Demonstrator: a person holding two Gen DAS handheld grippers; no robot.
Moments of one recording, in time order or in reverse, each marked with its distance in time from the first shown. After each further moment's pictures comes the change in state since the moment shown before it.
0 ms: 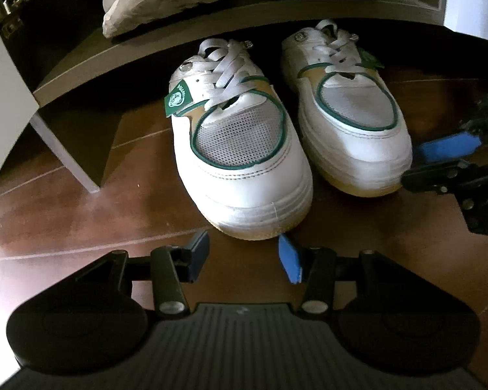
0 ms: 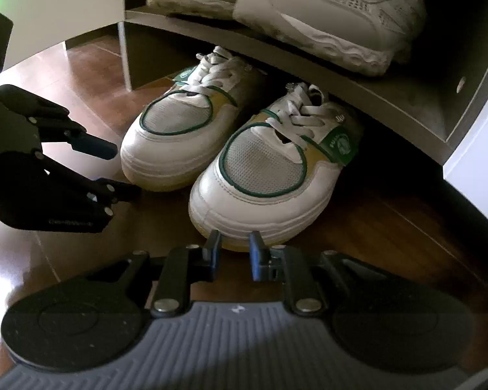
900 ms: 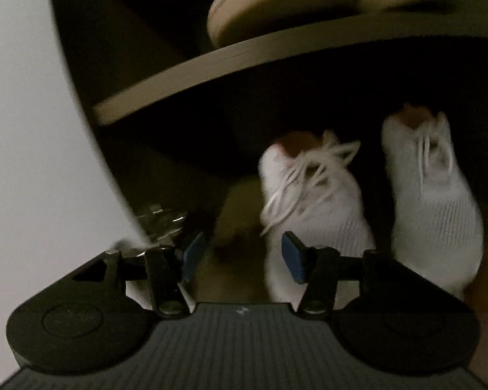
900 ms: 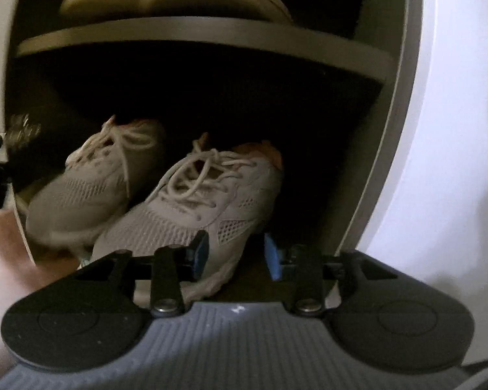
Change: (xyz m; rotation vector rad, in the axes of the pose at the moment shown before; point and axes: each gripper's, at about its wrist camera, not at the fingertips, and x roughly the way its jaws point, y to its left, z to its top) left arm -0.082 0.055 0.122 -0.177 -0.383 0.264; right arm -0.082 -0.042 0.065 0.344 -0.452 -0.242
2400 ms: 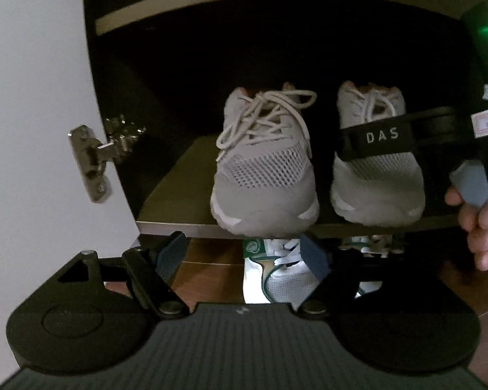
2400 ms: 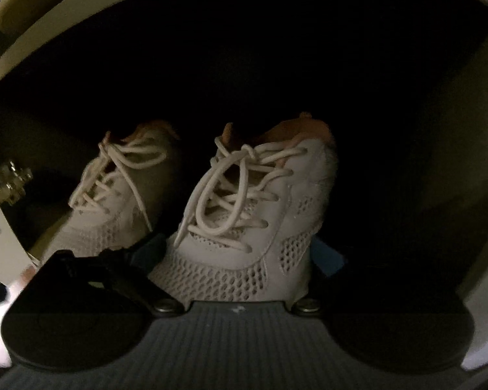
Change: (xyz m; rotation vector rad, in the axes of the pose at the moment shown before) left arm -0.021 -0.027 -0.069 -0.098 0.037 -0.065; right arm 0.056 0.017 0.009 0.018 0.089 0.099
